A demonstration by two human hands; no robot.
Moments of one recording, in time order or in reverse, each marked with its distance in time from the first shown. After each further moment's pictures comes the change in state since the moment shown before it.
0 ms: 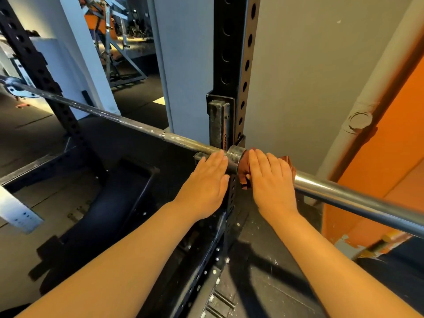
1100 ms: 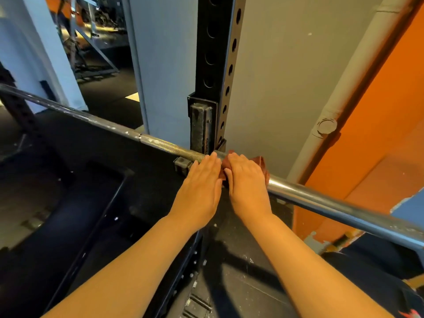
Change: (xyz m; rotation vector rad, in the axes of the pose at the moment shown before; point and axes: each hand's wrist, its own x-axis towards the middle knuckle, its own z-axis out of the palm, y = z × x) left_hand 0.017 0.013 0.033 -0.066 0.104 0.002; right_hand 0.020 -0.013 -0.007 0.398 -0.015 0.108
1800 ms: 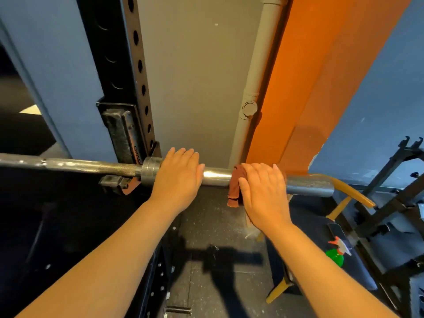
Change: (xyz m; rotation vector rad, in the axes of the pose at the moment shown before) left_hand 0.079 0.049 0.020 0.115 0.026 0.316; right_hand -0.086 0.087 -0.073 -0.374 0.033 0.374
